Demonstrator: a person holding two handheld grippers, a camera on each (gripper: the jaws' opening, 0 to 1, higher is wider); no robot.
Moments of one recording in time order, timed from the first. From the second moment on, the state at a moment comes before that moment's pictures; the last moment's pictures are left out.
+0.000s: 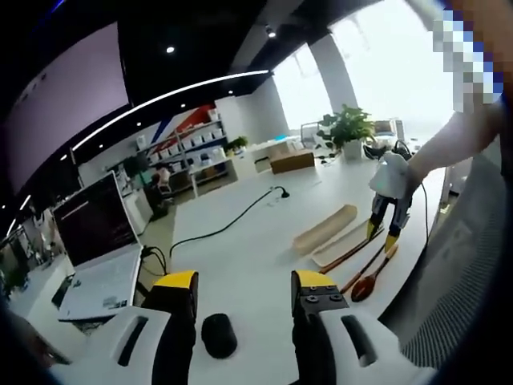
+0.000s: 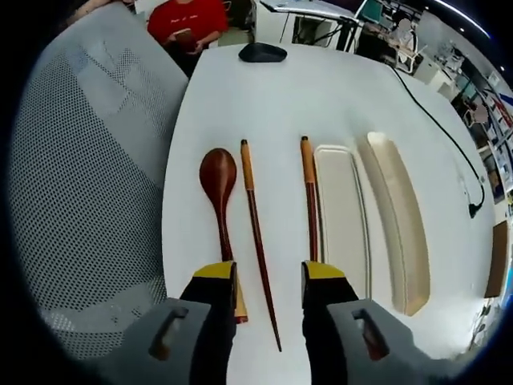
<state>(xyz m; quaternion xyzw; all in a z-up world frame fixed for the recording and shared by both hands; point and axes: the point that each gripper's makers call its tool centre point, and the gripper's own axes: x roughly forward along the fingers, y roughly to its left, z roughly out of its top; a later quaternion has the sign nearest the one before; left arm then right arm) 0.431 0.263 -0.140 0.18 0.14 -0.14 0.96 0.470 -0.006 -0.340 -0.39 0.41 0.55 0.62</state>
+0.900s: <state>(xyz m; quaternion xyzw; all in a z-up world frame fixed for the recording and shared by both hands) 0.432 0.266 -0.142 0.19 0.15 -0.14 0.96 0.469 0.009 -0.362 -0.43 0.43 0.57 0.56</state>
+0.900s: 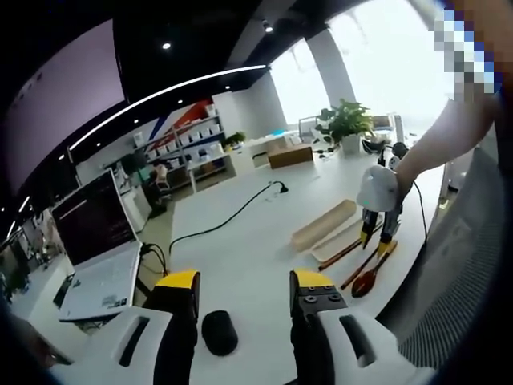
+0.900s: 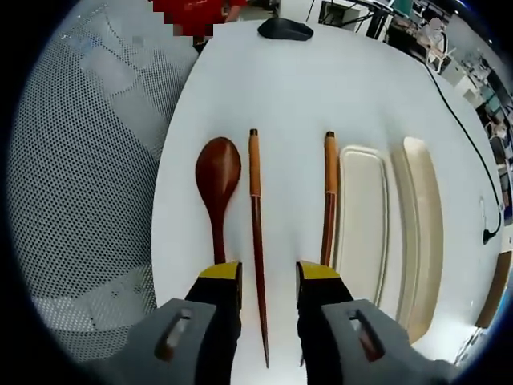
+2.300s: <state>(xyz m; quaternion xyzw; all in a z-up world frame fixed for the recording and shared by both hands) 0.432 0.267 -0.142 0.20 0.15 -0.13 0.96 0.471 0.019 -0.364 -0.43 0.46 0.55 0.55</state>
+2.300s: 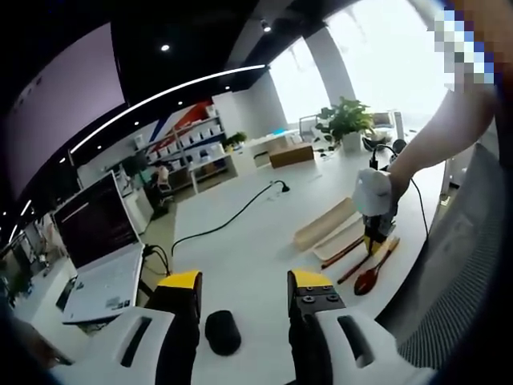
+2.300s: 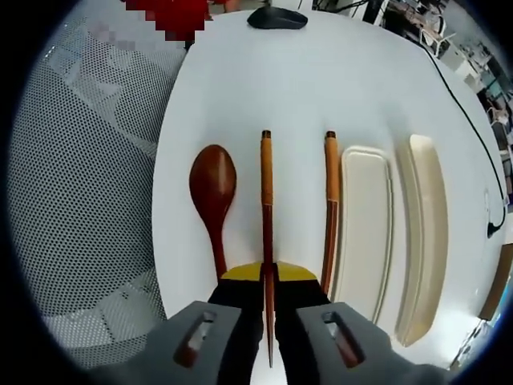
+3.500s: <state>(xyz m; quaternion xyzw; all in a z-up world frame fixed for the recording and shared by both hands) 0.431 0.268 -0.143 0.20 0.15 -0.13 0.96 0.470 0.017 -0.366 -0.46 0.49 0.53 0.52</state>
